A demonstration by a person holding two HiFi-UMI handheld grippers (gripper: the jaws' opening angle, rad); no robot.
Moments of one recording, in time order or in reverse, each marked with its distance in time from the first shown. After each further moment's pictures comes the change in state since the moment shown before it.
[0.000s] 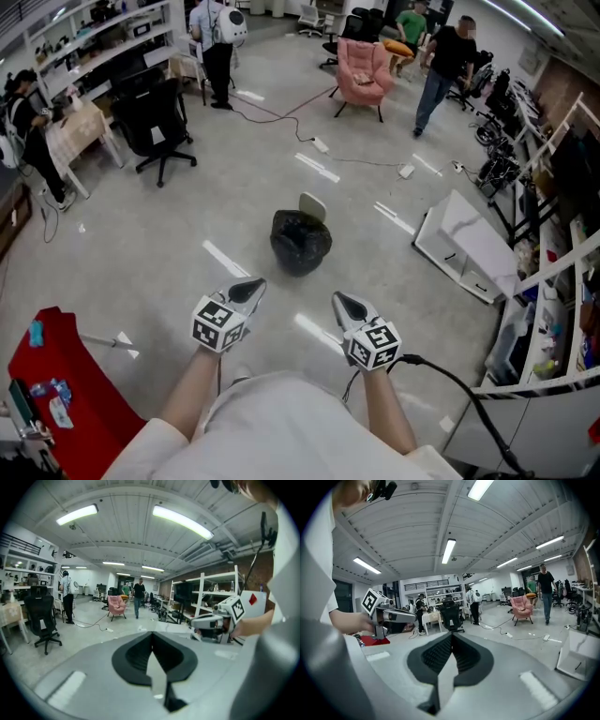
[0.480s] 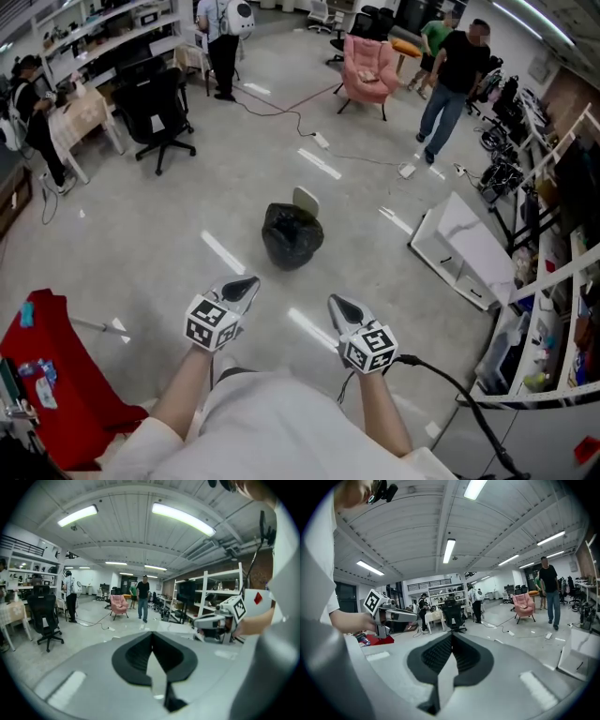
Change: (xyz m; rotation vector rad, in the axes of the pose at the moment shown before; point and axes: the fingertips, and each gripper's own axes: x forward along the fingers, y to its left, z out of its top) left arm 0.027 -0.038 -0.007 -0.011 0.008 0.048; right arm -0.037 -0.036 -0.018 0.011 0.015 0.046
